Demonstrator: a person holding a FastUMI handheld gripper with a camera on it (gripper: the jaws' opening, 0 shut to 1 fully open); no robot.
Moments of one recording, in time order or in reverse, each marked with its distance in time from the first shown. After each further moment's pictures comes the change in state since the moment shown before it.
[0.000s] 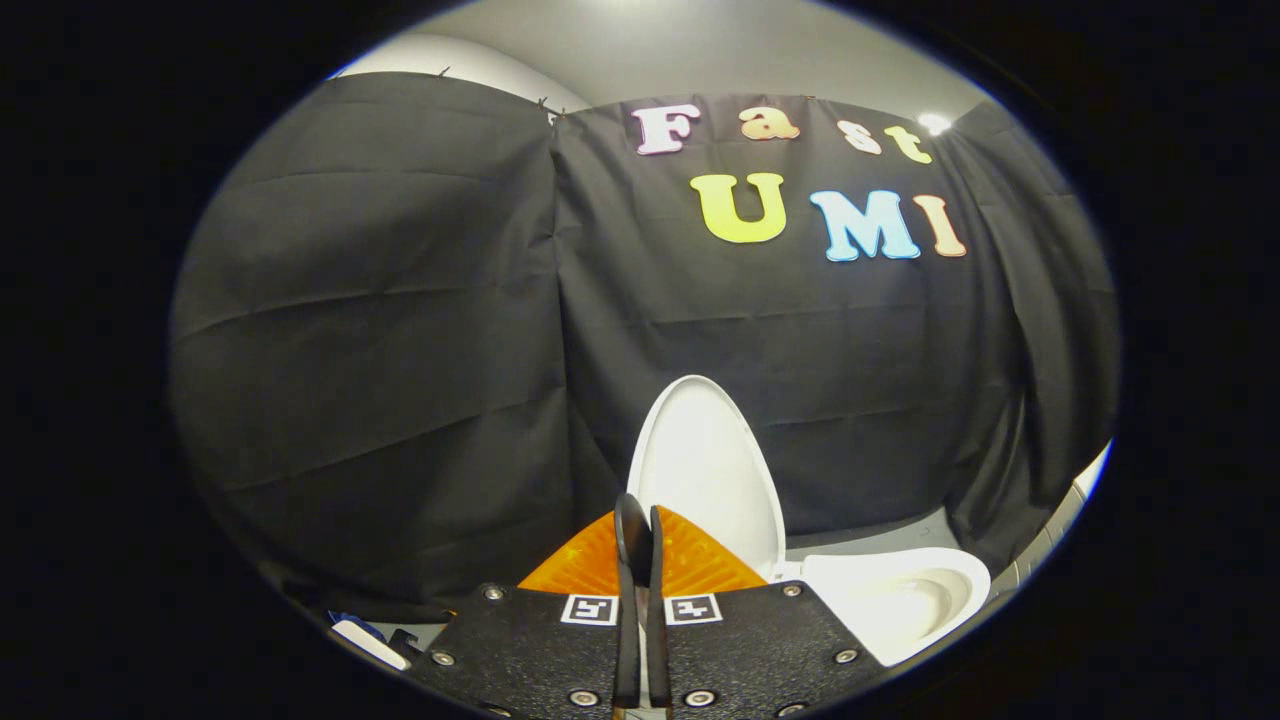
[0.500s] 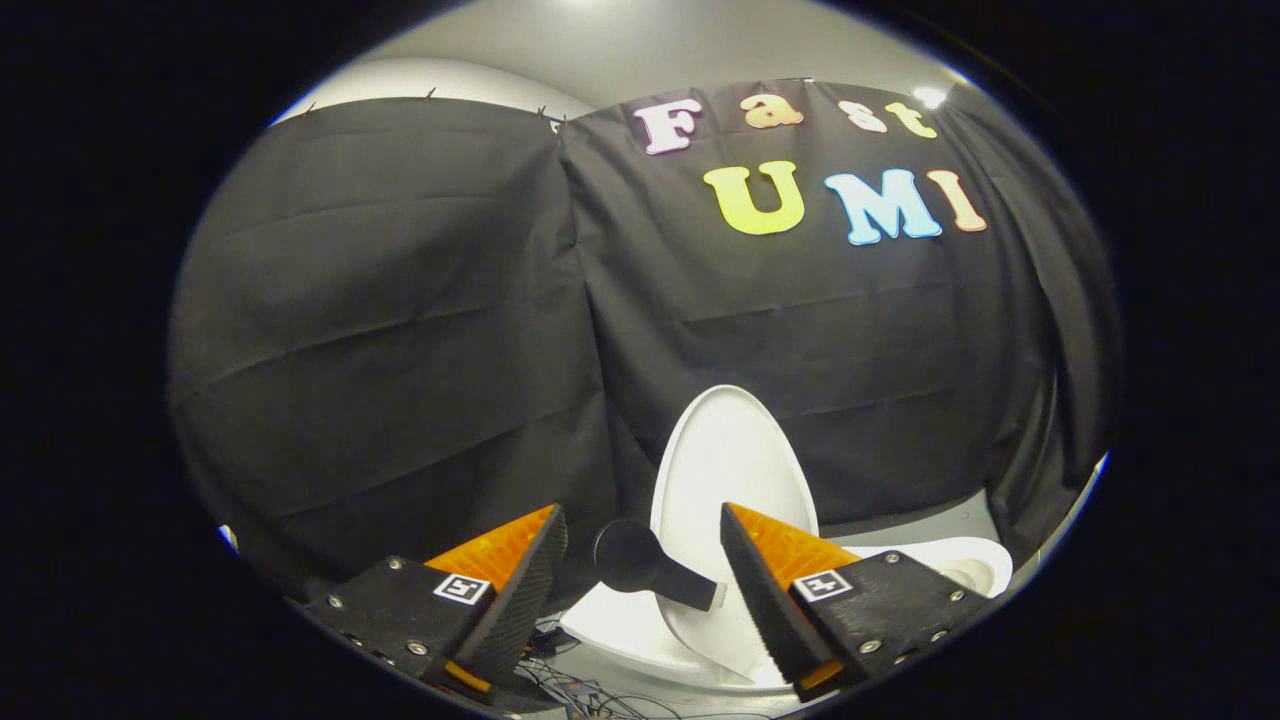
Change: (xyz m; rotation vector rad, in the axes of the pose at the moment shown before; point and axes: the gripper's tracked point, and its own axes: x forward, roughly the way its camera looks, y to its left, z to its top) arm -0.039 -0.001 0.034 0.110 0.004 0.141
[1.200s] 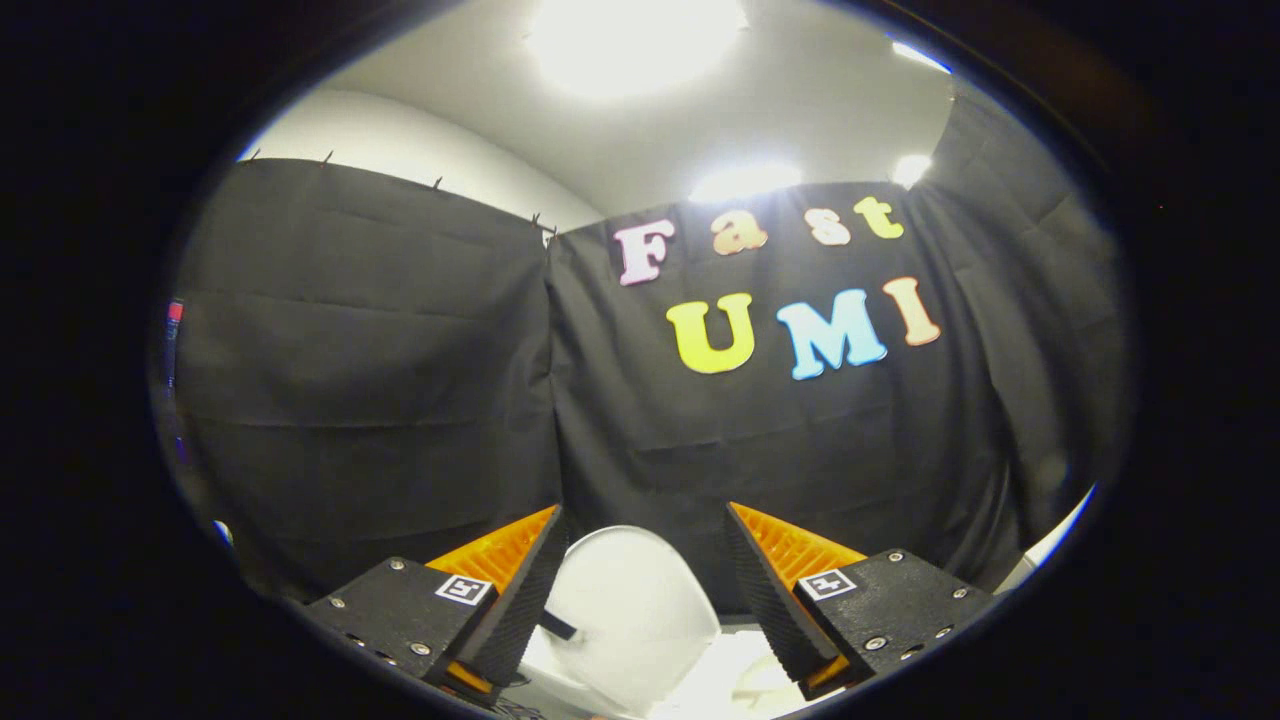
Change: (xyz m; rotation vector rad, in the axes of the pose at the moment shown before) arm -0.158 -0.136 0.152 -0.082 -0.368 -0.081
